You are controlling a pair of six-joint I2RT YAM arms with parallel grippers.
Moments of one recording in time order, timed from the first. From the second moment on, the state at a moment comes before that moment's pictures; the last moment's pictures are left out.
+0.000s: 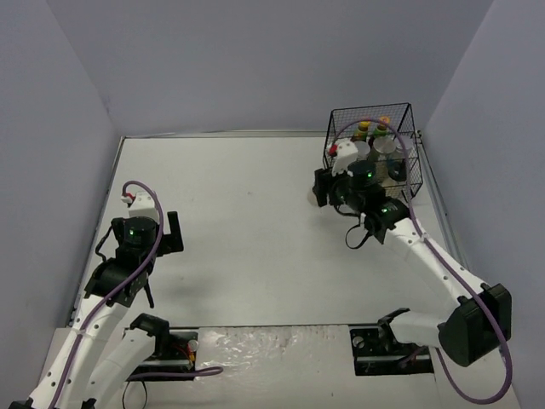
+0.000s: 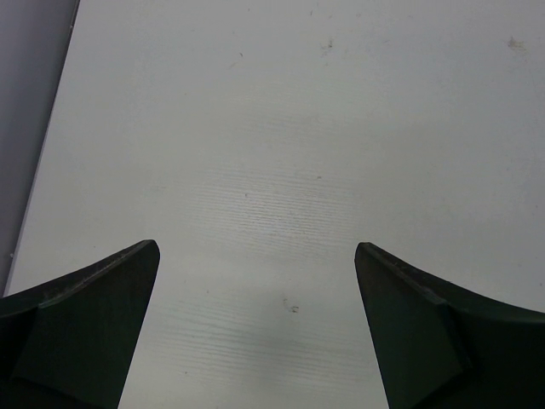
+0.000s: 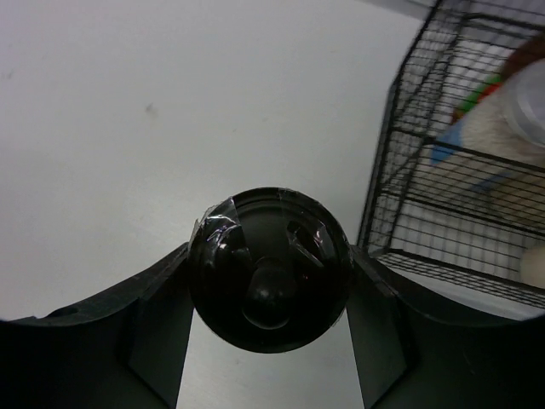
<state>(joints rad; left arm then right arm) -0.30 0.67 0.76 -0.70 -0.39 -0.22 0.44 1.23 0.99 -0.20 0.03 0.01</state>
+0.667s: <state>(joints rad) -0.30 0.67 0.76 -0.70 -0.38 -0.22 0.04 1.48 1.20 -0.25 0.06 0.14</state>
